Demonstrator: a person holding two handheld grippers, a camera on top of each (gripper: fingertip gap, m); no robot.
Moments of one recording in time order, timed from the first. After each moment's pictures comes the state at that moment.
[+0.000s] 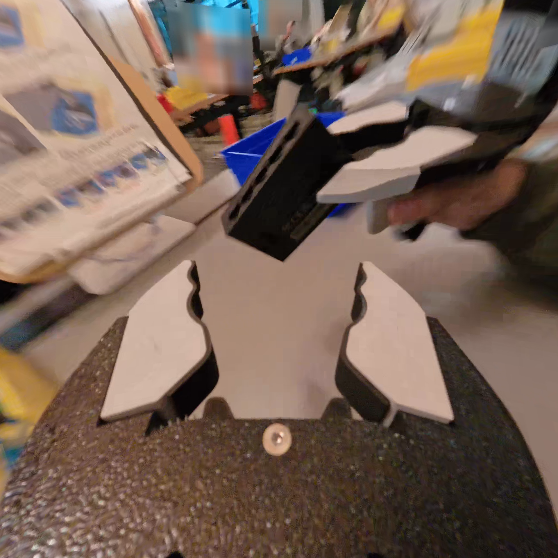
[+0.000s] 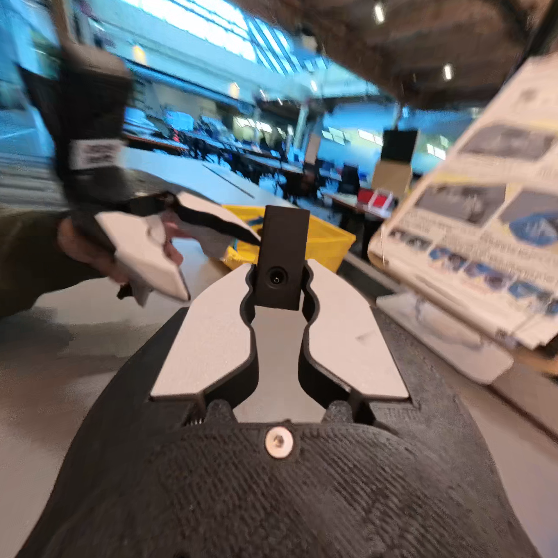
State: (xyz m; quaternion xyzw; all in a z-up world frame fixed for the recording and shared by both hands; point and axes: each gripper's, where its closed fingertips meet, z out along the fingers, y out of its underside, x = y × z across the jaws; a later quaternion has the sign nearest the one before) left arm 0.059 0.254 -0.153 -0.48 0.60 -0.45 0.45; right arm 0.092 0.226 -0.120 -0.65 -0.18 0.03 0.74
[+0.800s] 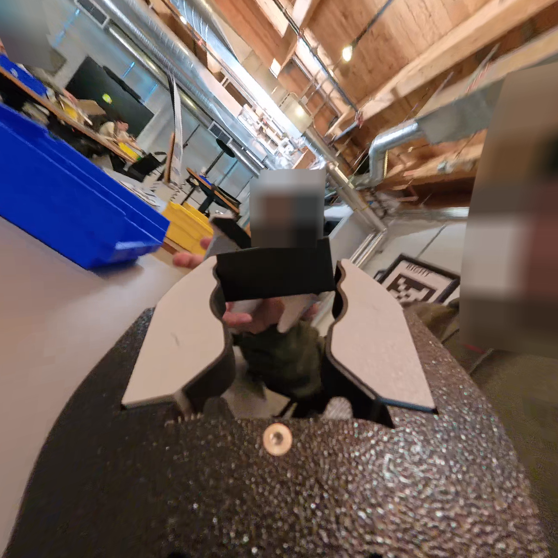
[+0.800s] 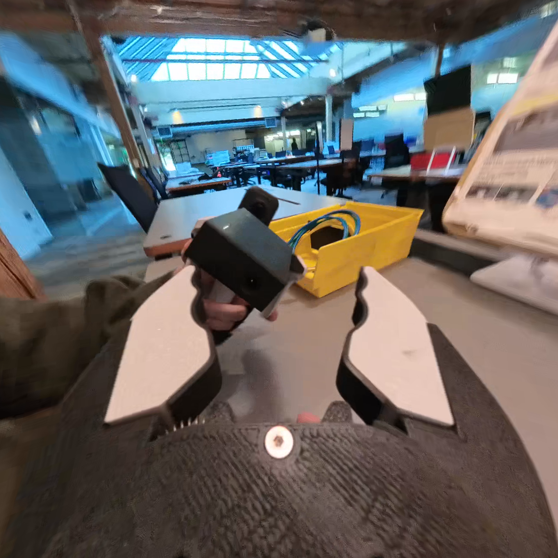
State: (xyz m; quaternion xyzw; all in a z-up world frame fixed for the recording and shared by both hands) left arm 0.036 0.238 -0.114 -0.38 0.40 -0.83 0.05; right arm 0.052 0.231 -0.118 -0.67 -0.09 0.19 0.71
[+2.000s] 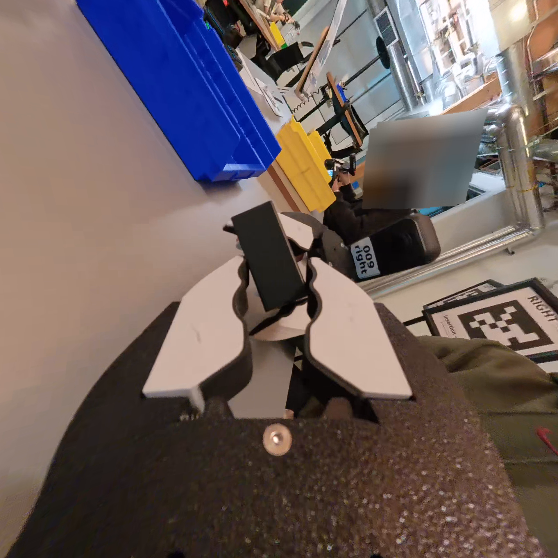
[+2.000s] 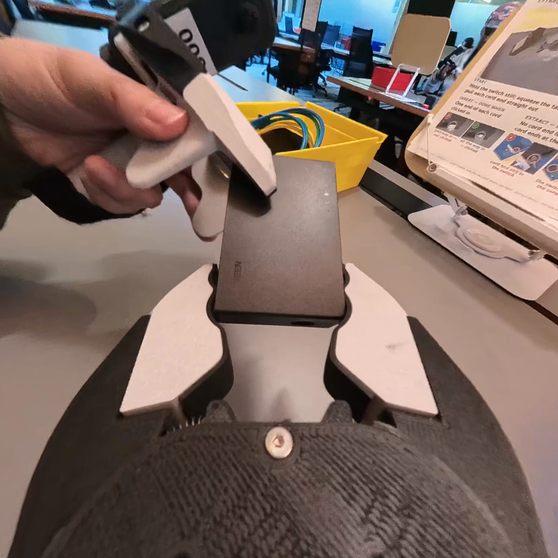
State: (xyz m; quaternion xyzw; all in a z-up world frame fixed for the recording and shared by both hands) left arm 0.070 0.247 -0.152 -0.62 0.44 -0.65 -0.01; right arm 0.070 0.255 -0.187 -0.78 -0.14 0.02 0.61
